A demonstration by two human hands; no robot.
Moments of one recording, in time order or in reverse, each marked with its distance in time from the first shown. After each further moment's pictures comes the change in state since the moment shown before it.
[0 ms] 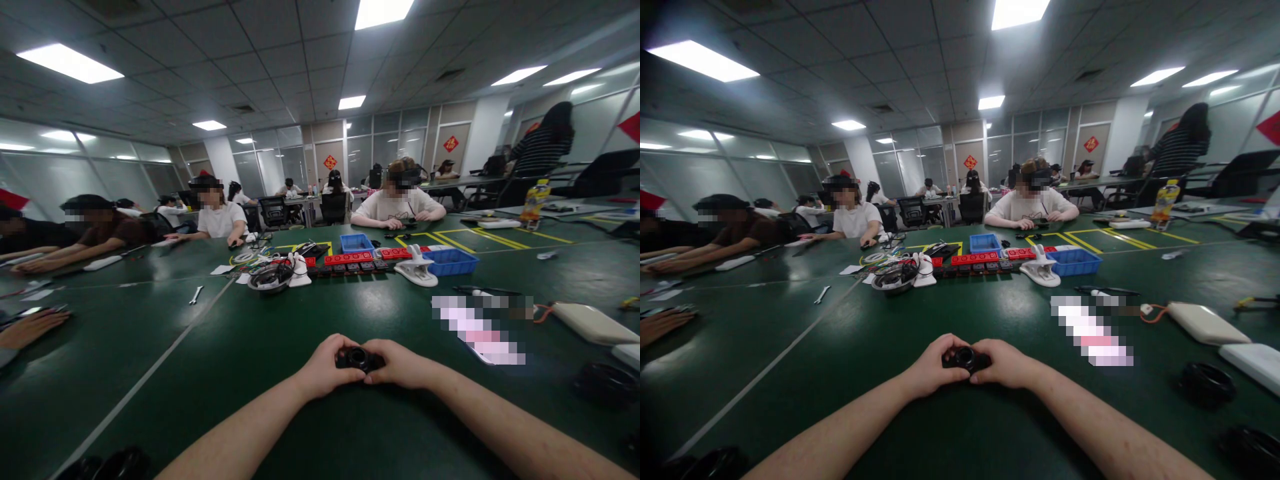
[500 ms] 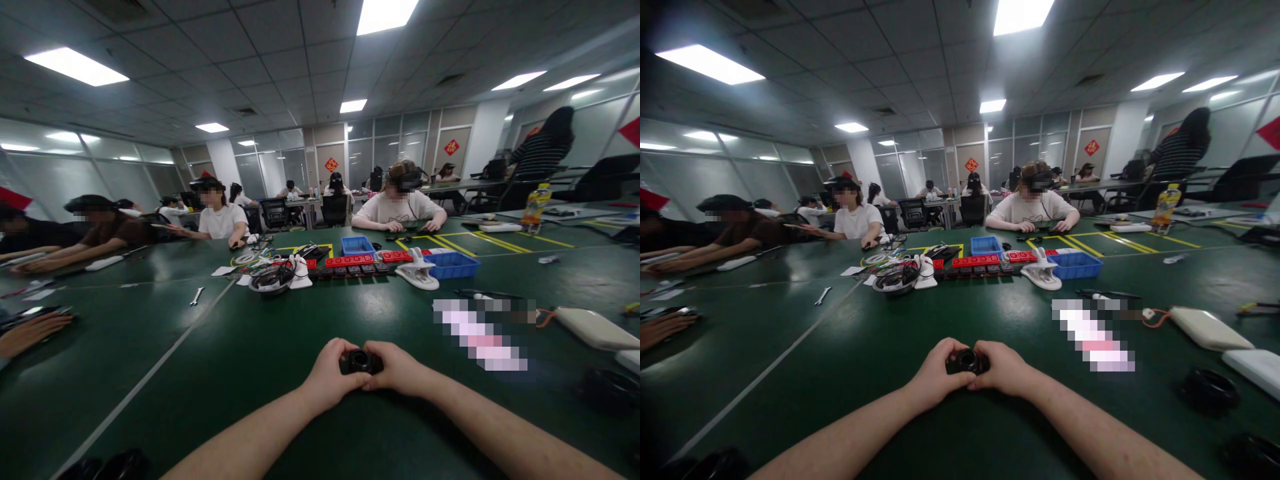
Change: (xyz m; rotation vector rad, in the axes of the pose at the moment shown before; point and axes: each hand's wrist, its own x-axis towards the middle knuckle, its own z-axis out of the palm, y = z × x) left_hand -0.004 0.003 0.014 0.011 0.146 -0.090; right_hand 0.005 0.012 0.012 -0.162 0.138 0.157
